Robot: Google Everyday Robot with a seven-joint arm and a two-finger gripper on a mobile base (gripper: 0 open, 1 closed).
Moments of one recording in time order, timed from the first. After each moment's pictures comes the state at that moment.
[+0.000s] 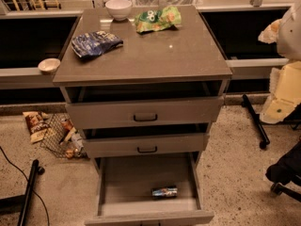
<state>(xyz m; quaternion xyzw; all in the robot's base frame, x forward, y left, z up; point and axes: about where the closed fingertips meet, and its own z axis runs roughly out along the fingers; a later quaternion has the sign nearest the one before) 0.438 -0.216 0.980 -0.60 0.78 -0.04 0.16</state>
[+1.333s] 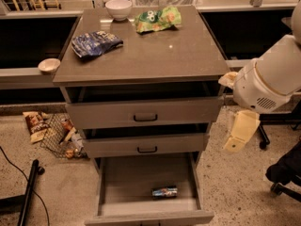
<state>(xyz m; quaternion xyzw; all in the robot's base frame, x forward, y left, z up) 0.445 -0.168 0.868 -0.62 0.75 0.06 0.20</state>
